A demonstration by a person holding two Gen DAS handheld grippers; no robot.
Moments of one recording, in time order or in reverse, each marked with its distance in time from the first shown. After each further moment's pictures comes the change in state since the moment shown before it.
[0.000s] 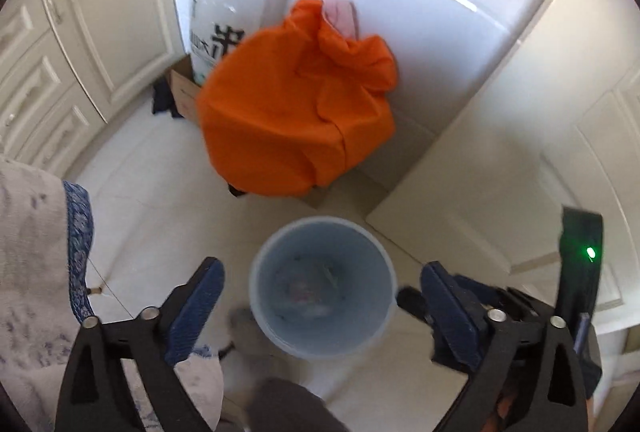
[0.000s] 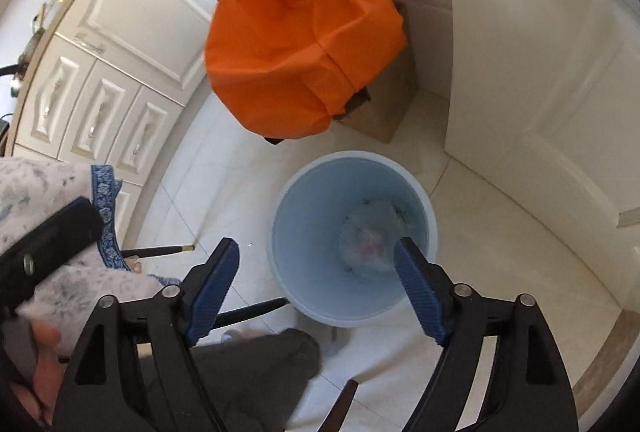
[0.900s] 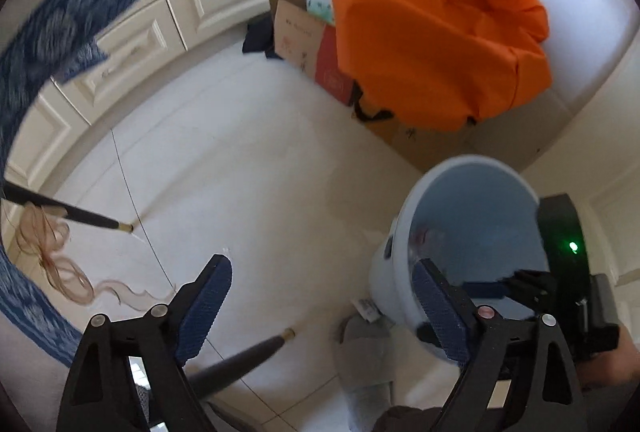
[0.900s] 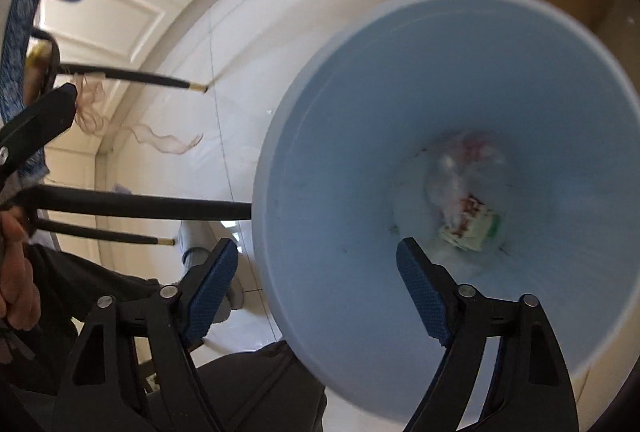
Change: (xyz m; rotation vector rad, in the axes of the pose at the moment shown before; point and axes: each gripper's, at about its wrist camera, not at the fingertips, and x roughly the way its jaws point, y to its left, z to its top) left arm 0.159 0.071 -0.167 -0.182 0.030 0.217; right arm 0.248 0.022 -0.067 -0.469 0.433 0.190
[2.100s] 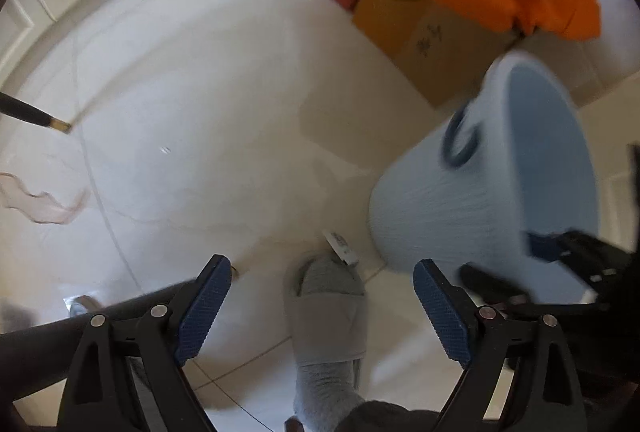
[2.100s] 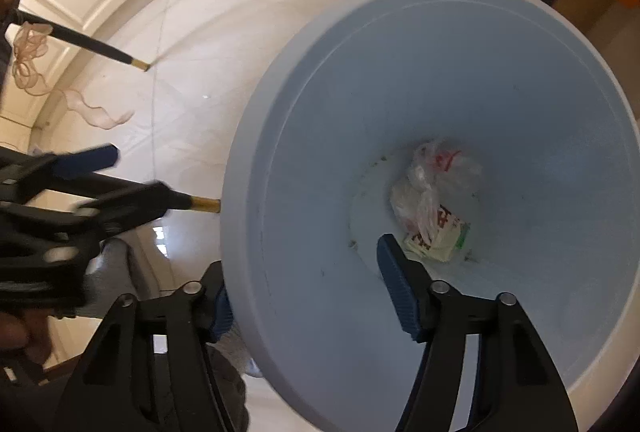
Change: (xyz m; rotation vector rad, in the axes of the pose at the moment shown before) left arm 0.143 0.009 -0.056 -0.146 0.243 -0.143; right arm 0.012 -0.009 -0.020 -0.093 -0.035 -0.311
